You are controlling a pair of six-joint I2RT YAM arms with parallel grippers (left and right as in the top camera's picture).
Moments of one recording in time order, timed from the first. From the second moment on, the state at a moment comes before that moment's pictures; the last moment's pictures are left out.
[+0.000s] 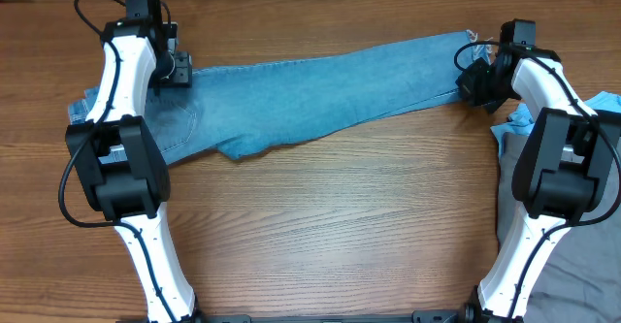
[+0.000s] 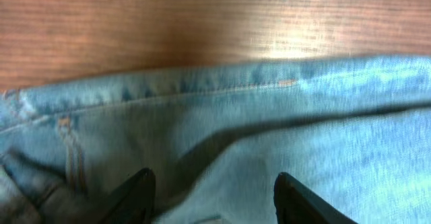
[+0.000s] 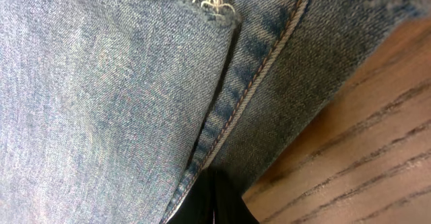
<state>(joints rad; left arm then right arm) 0.13 2.32 2.02 -0.99 -0.06 0.05 -0.19 2.27 1.69 -0.73 -0.20 0.65</state>
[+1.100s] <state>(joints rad) 0.25 2.26 1.78 -1.05 -0.04 -0.07 -0.25 2.09 1.70 -0.64 -0.31 0.44</state>
